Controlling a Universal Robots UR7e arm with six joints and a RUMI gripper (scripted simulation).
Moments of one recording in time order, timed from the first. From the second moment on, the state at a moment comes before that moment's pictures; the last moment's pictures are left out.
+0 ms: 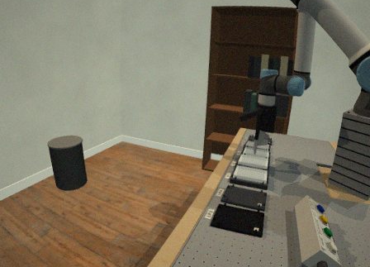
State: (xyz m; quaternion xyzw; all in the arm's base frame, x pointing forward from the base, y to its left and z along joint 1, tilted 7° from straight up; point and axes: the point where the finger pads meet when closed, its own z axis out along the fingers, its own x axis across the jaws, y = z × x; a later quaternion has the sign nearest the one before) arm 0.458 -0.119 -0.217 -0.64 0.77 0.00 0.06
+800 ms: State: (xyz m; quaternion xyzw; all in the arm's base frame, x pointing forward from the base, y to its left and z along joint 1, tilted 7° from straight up) arm 0.442 -0.226 -0.227 -0.63 0.77 0.00 0.06
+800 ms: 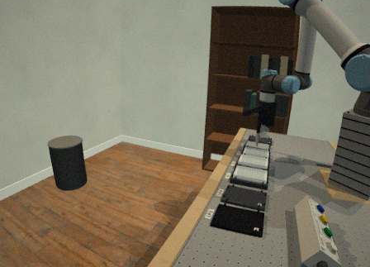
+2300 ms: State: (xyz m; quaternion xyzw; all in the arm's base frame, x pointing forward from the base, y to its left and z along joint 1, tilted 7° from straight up) arm 0.433 -0.301 -0.250 -0.64 0.77 0.01 0.06
